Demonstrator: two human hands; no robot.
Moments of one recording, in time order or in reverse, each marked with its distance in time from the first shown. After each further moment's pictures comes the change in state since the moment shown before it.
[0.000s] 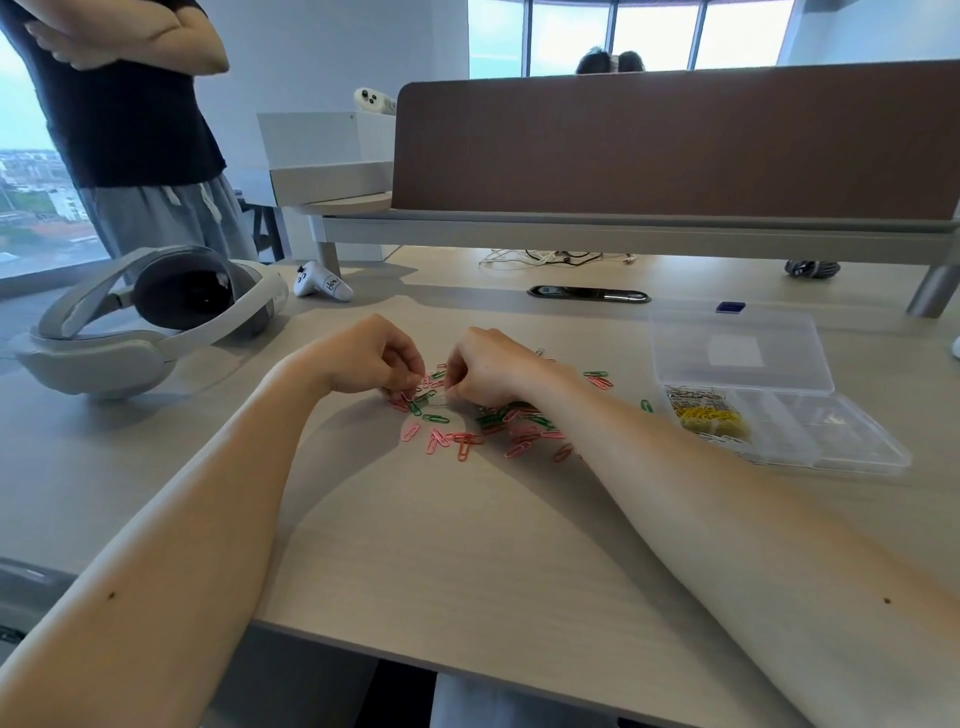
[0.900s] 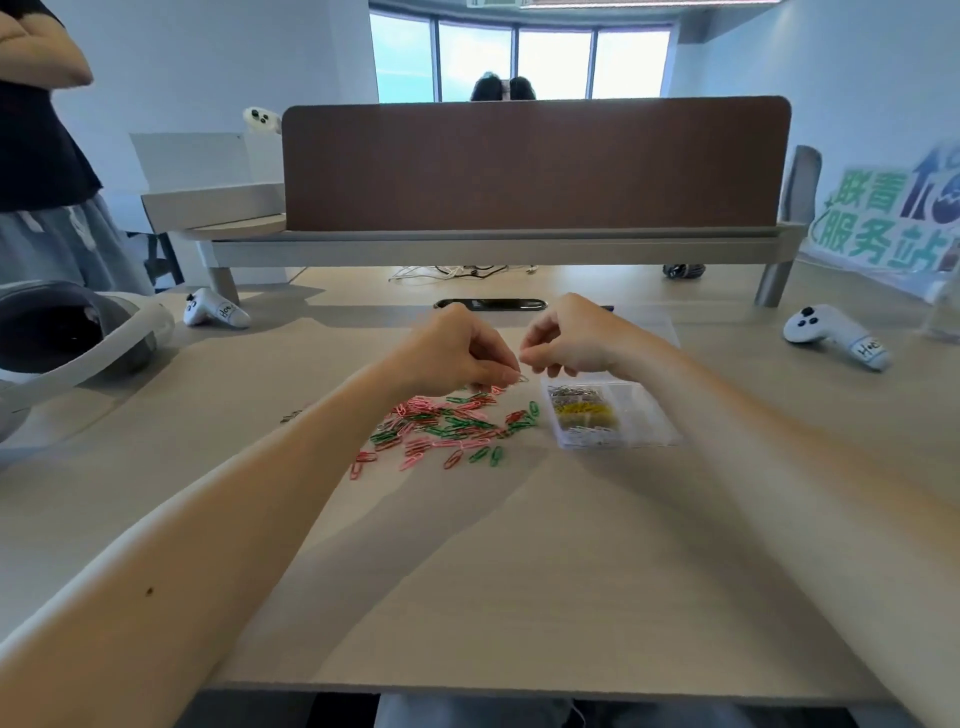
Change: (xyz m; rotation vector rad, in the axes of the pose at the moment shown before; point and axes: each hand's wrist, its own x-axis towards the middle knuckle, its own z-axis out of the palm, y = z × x) left_hand 0.028 0.150 0.072 -0.129 -0.022 0.468; right_hand -0.110 0.114 -0.088 0.255 0.196 0.216
